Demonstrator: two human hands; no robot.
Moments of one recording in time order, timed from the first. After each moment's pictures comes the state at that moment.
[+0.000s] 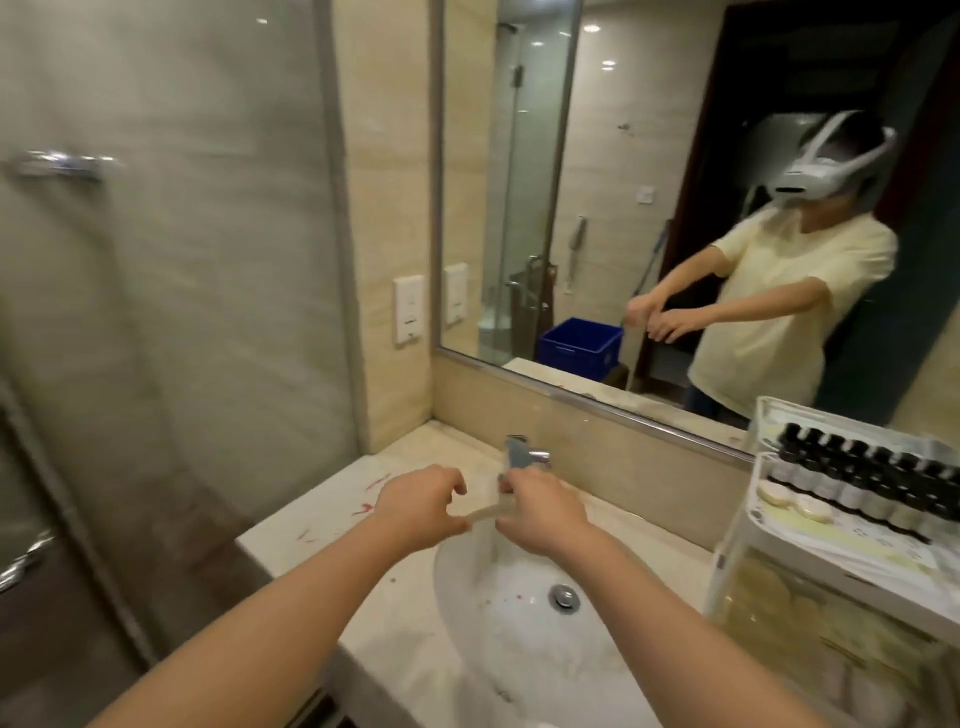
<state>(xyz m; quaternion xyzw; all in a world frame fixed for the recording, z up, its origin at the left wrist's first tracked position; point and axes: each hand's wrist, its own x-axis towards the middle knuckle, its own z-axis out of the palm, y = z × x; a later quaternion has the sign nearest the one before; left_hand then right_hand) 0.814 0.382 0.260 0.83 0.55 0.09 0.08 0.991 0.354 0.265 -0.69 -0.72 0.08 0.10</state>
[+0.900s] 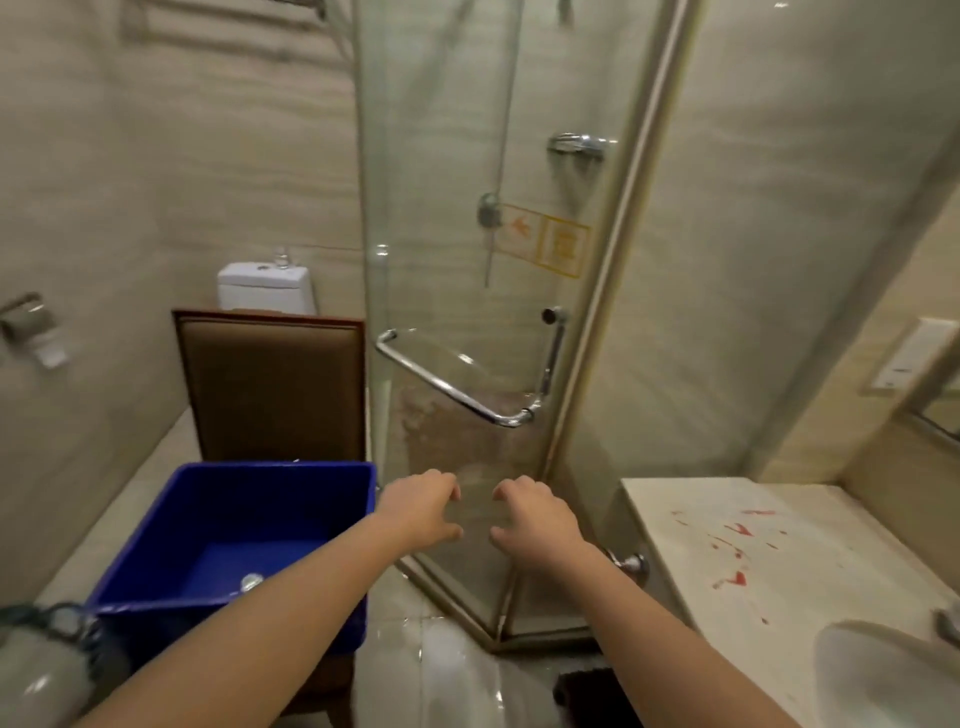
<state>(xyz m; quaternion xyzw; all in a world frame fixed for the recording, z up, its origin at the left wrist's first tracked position) 0.401 0.135 0.197 0.53 0.84 0.07 0.11 0.549 0.233 0.210 -0.32 -0.94 0.11 -0.01</state>
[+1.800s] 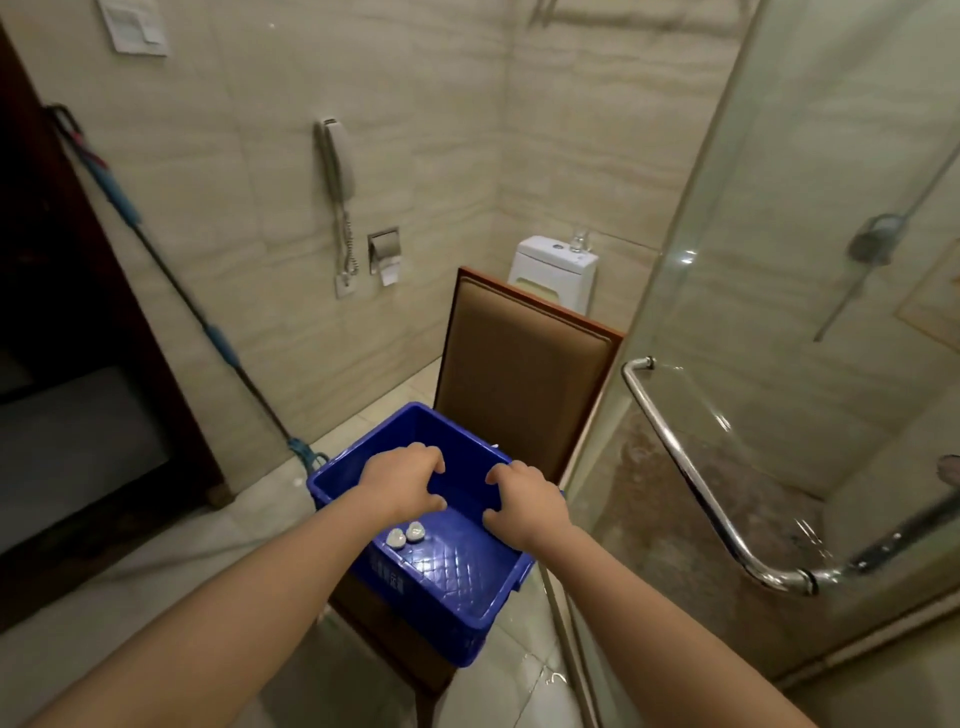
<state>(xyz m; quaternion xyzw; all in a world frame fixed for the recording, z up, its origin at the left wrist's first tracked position) 0.240 0.042 0.157 0.18 0.97 0.10 0.10 0.284 0.224 0.152 0.03 -0.99 0.13 -0.08</state>
